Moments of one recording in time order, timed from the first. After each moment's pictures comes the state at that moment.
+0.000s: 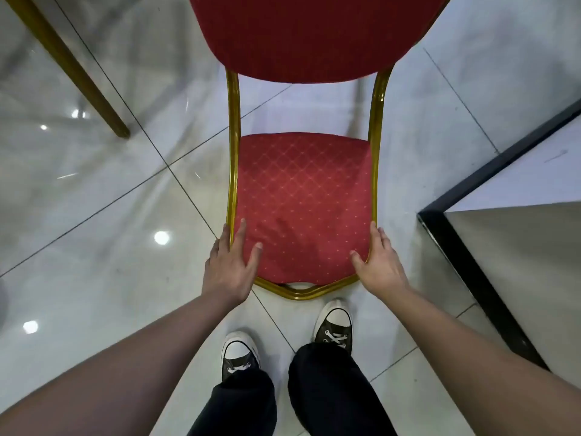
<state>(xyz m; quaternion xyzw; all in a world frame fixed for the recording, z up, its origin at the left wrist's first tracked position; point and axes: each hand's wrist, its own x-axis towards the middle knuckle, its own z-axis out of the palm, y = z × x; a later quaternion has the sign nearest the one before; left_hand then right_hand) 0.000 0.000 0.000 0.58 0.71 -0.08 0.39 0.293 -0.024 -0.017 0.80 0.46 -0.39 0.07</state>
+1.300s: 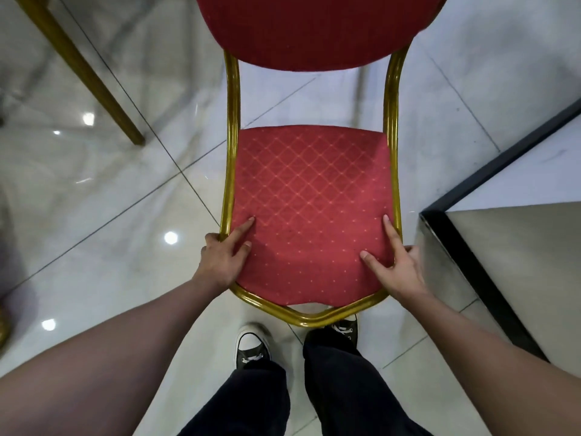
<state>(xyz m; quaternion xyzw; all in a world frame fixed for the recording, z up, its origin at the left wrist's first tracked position) -0.039 0.028 0.019 0.55 0.70 -0.07 0.45 0.313 -0.043 0.008 0.81 0.38 -0.45 -0.08</state>
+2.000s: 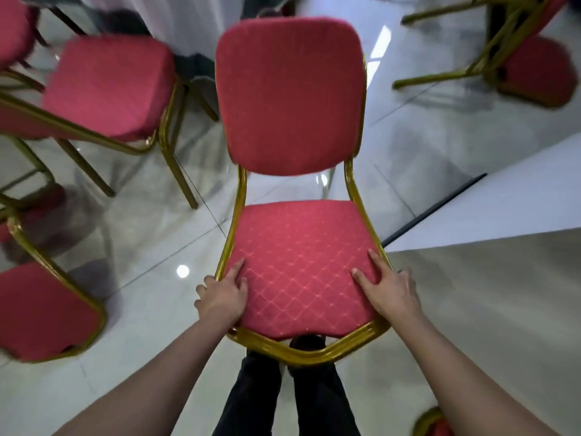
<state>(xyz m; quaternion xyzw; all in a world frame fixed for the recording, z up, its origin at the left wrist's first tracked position) 0.013 0.008 0.419 0.50 0.77 -0.20 0.34 0.333 -0.017 0.410 0.83 0.41 -0.37 0.09</state>
